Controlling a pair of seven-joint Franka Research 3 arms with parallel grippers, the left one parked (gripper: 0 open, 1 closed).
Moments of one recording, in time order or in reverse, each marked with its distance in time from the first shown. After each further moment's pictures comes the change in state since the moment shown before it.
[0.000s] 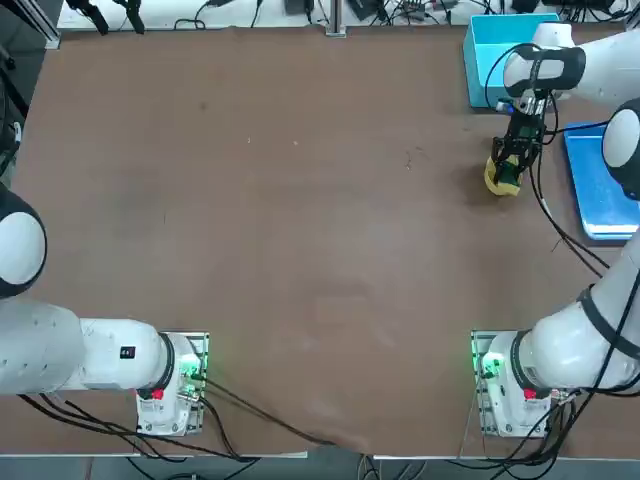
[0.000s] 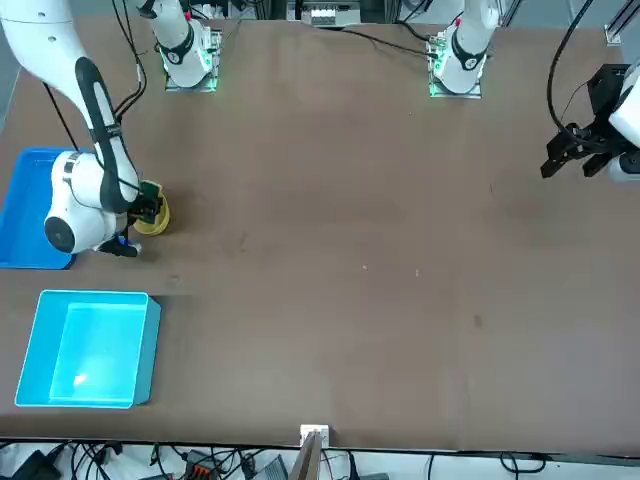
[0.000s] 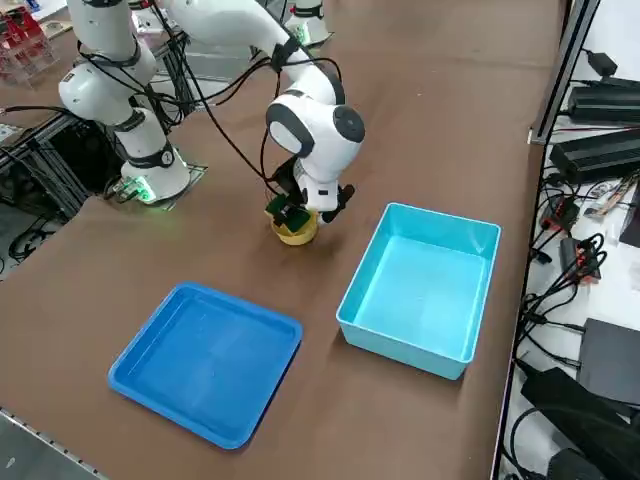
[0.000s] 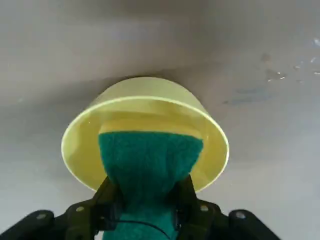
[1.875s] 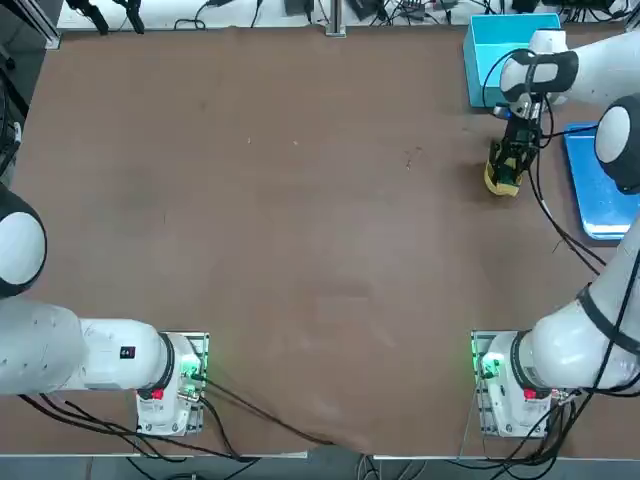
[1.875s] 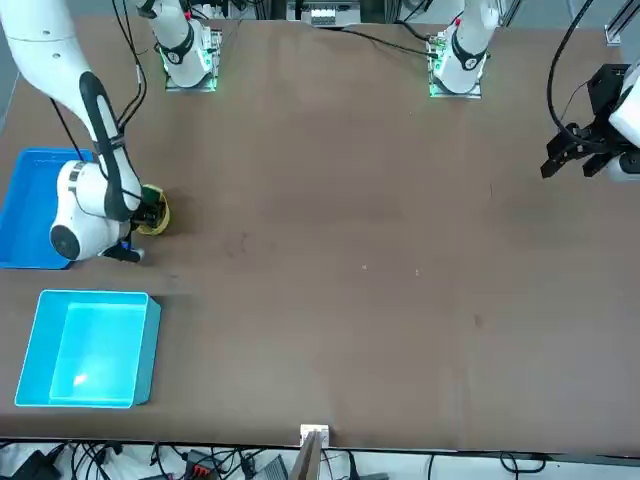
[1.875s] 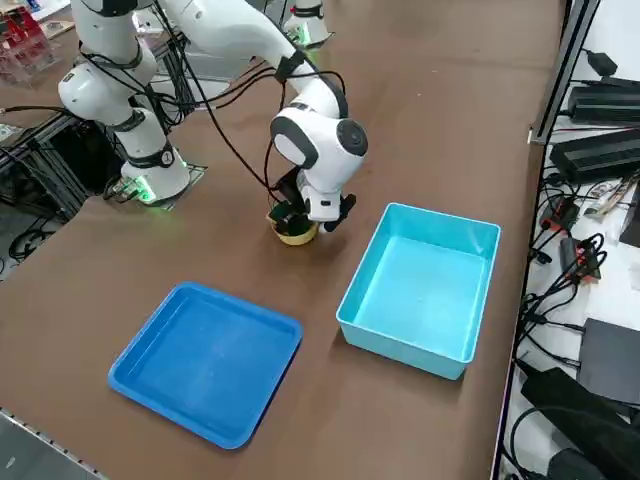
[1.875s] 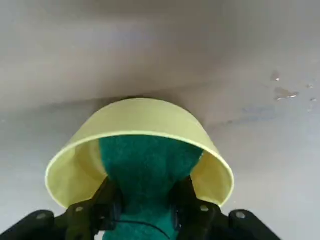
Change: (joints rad) arm -0.007 0.064 0.004 0.029 0.001 0.022 0.000
